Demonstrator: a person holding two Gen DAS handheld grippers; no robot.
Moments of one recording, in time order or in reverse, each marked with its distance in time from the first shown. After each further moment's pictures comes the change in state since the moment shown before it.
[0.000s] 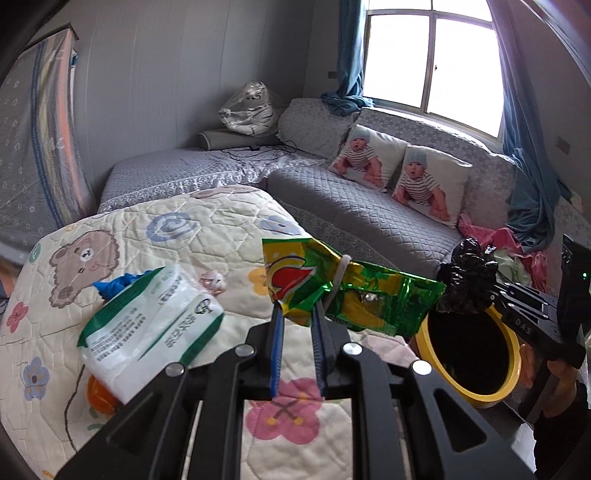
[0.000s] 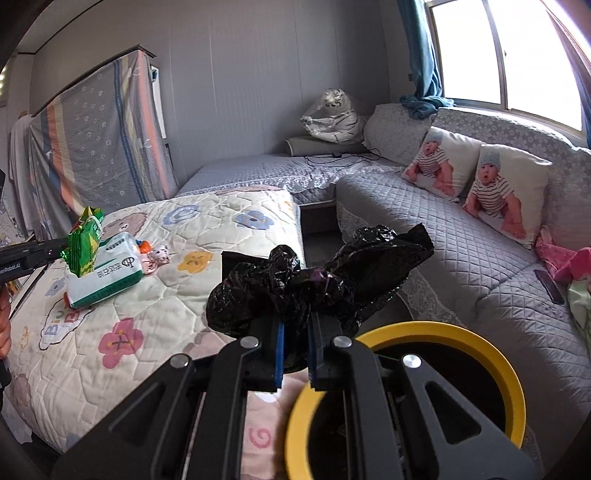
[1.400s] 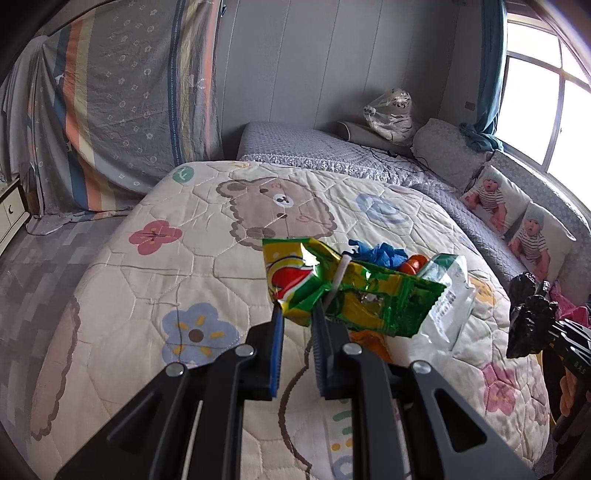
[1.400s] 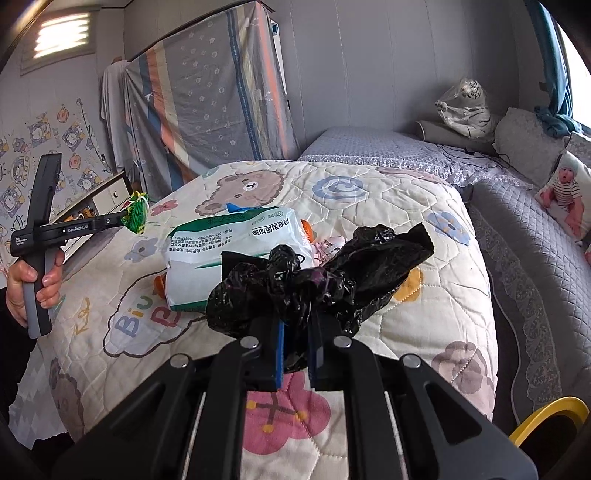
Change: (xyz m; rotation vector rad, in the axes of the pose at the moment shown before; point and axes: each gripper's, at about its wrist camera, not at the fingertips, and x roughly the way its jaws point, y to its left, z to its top) left arm -0.063 0.255 -0.066 -0.344 0.003 0.351; right arm 0.085 0.189 0.028 -0.237 0.130 0.418
